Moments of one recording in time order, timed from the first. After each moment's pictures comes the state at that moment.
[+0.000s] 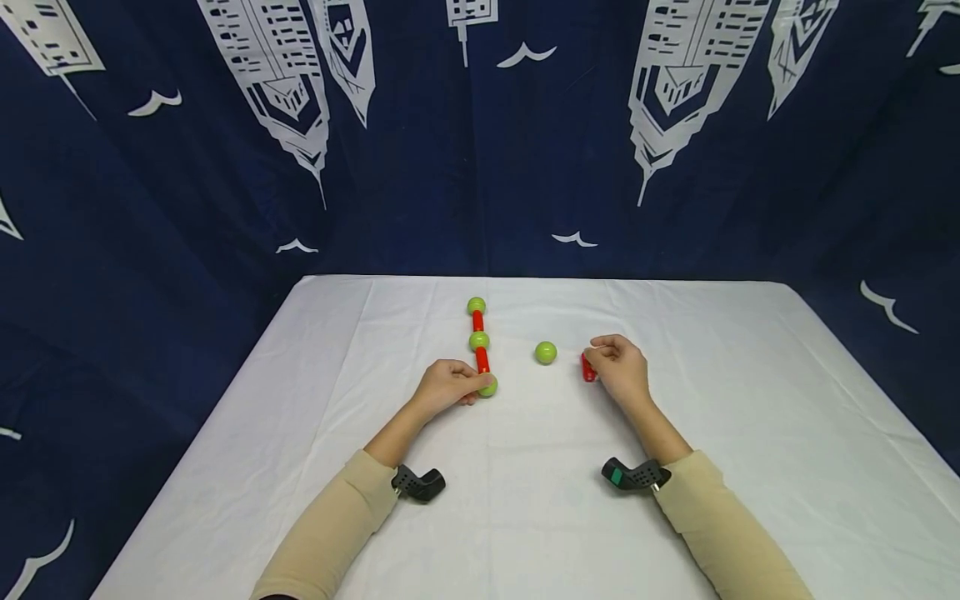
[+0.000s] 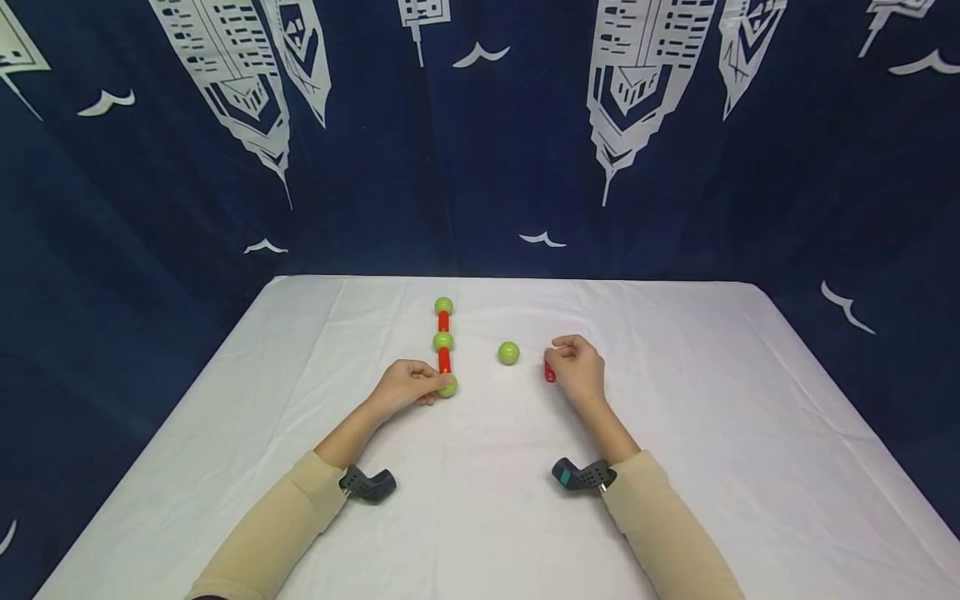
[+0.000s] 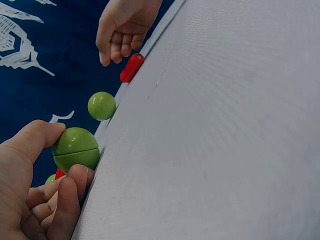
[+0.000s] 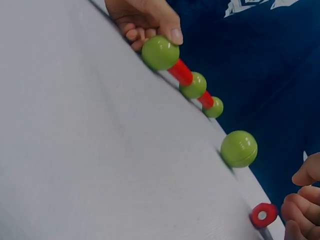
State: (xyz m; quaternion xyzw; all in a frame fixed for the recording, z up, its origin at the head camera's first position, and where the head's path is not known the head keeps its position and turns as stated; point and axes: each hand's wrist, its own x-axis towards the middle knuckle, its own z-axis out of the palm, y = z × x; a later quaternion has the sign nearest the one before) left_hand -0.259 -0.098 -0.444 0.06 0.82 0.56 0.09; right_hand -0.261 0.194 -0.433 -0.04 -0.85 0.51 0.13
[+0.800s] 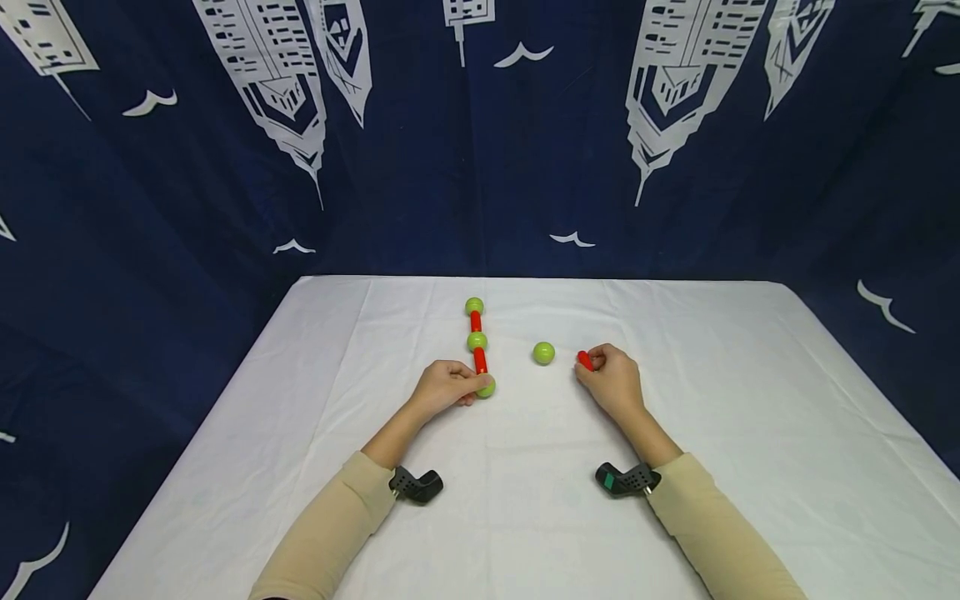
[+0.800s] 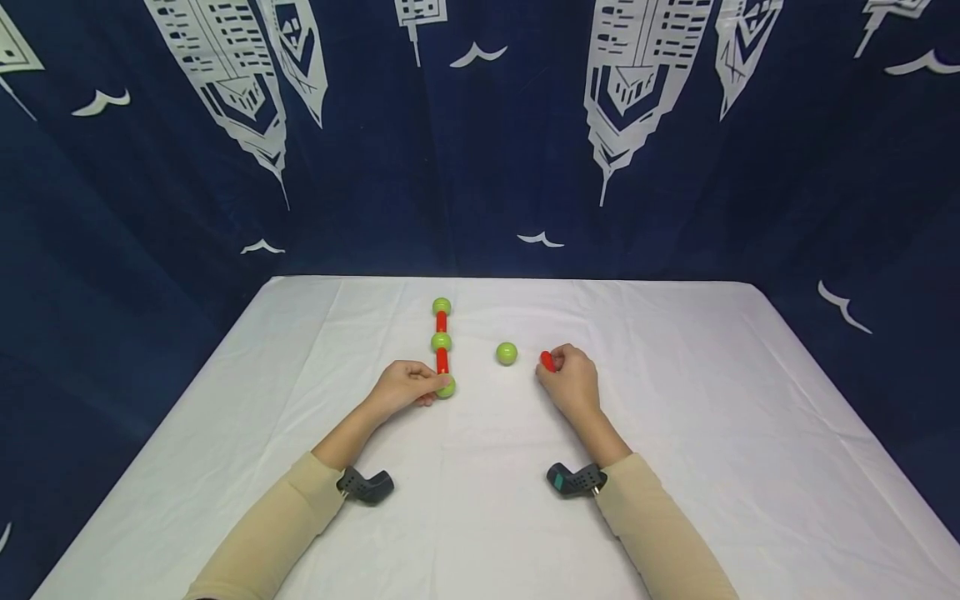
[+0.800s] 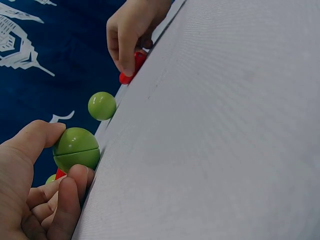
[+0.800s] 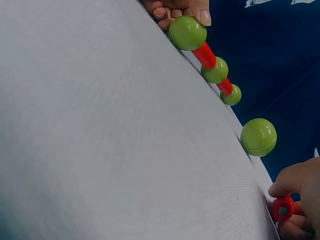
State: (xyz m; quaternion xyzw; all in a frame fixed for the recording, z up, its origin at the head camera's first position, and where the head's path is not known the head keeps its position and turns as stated) left_hand -0.258 -0.097 -0.443 0.07 0.82 0.56 0.09; right_hand -0.257 0.189 -0.445 -0.01 -0.92 0.37 0.14
